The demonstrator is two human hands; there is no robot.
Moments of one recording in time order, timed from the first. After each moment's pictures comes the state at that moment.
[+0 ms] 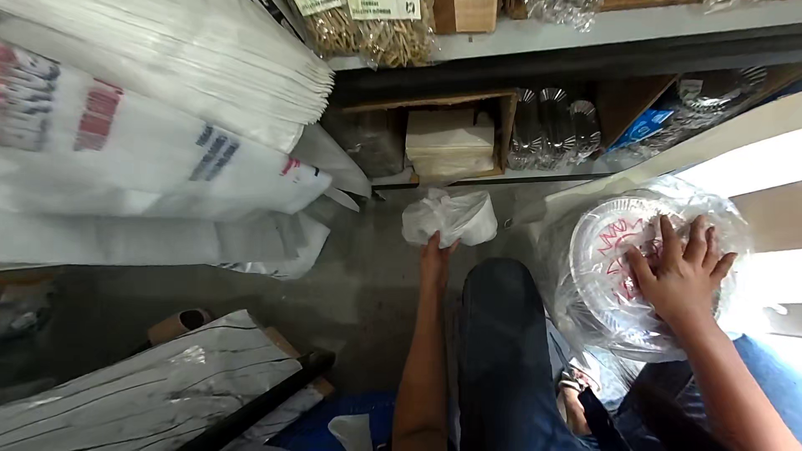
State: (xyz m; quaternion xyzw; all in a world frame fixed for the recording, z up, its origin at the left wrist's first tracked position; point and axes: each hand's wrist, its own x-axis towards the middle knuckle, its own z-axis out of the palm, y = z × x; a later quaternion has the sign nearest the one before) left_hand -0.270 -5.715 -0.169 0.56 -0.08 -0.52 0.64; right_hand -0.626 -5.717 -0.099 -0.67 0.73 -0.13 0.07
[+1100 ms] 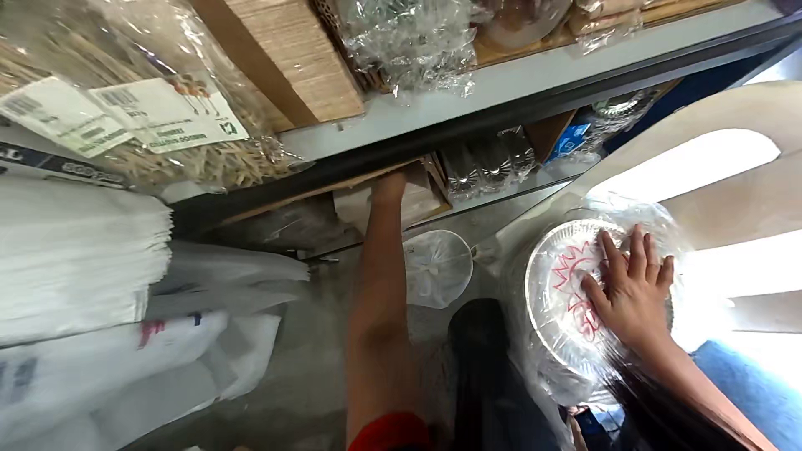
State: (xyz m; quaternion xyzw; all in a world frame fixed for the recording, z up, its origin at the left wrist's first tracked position) left_hand -0.288 -5.989 -0.130 0.75 -0.63 -0.19 0.02; right_hand -0.621 -5.728 -0.108 -0.65 0.75 -0.15 0.03
